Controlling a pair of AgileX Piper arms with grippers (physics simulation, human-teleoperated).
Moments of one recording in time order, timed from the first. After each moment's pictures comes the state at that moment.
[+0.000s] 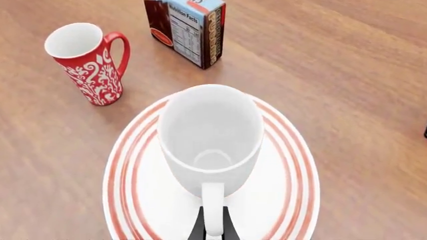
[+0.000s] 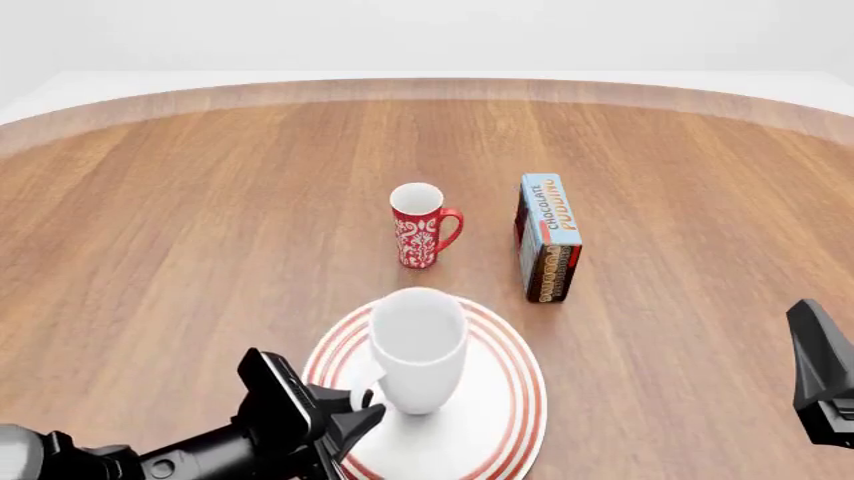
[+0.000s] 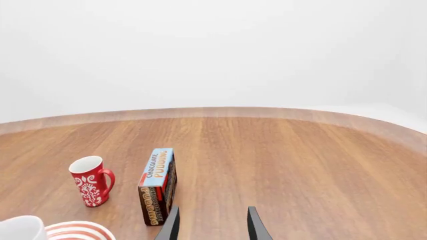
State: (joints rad) left arm -0.87 1.60 -0.16 -0.89 -0.02; right arm -0.01 0.00 -0.01 -0.02 0.05
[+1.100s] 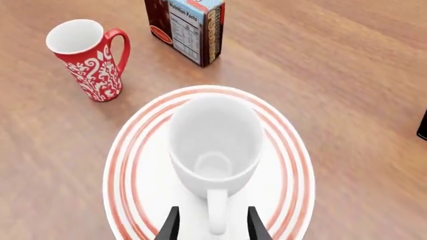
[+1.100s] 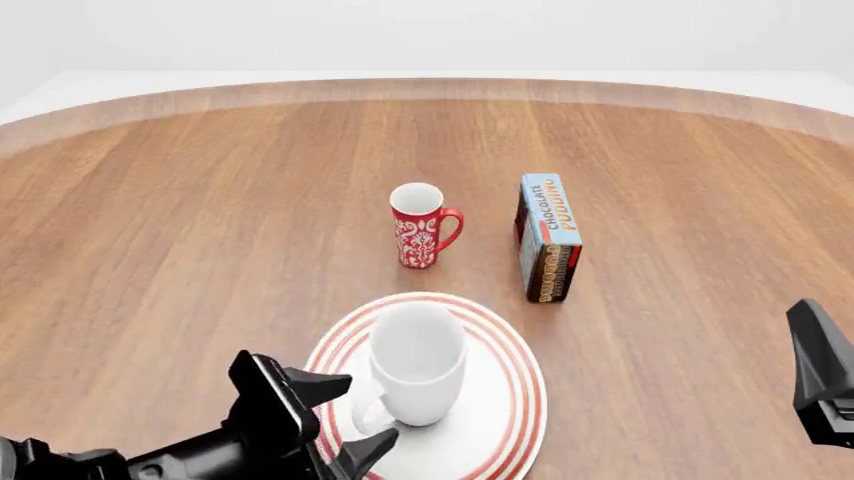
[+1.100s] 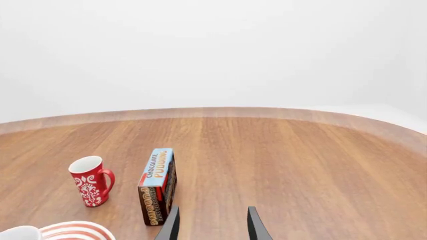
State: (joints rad) left arm -0.88 1.55 -0.14 -0.86 -0.03; right arm -0.01 0.00 -0.01 -0.02 0.04
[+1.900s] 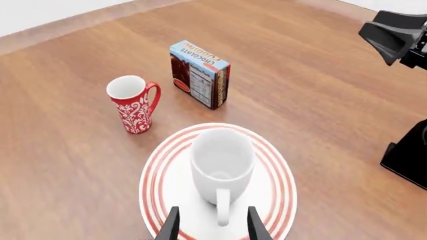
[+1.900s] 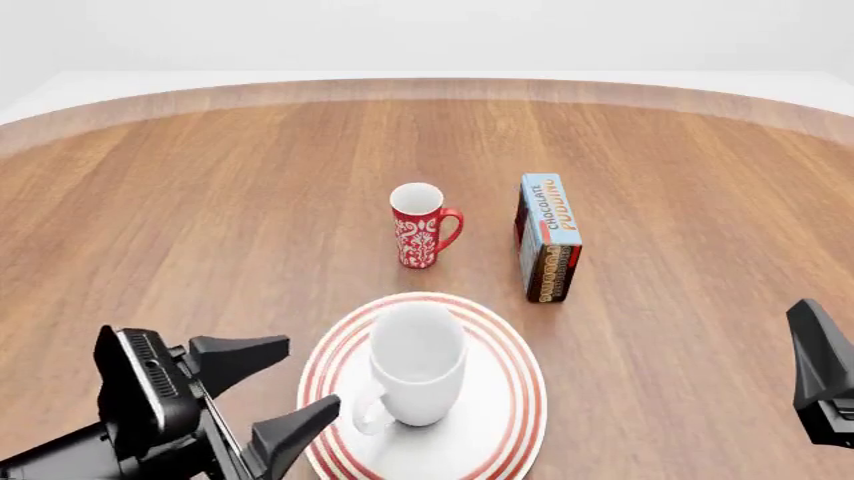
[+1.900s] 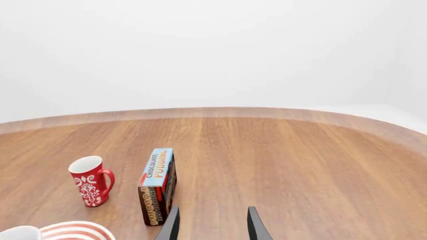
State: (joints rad) left arm -0.84 0.88 -0.11 -0.40 -0.03; right arm -0.01 0.00 -0.01 -0.02 0.04
